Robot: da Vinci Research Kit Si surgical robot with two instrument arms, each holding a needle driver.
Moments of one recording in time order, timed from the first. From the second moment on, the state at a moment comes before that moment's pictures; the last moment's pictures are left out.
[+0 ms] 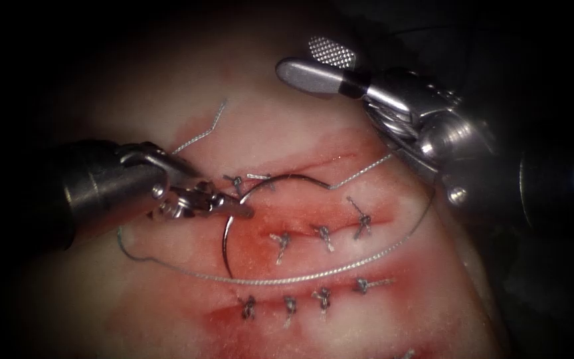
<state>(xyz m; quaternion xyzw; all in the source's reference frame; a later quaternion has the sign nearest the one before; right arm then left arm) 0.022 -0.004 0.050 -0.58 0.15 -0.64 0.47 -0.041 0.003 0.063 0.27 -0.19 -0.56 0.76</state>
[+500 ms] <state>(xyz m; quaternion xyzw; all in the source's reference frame) 0.022 -0.005 0.049 -0.58 0.16 -0.64 0.47 -0.038 0.006 0.061 0.32 -0.19 -0.66 0.66</state>
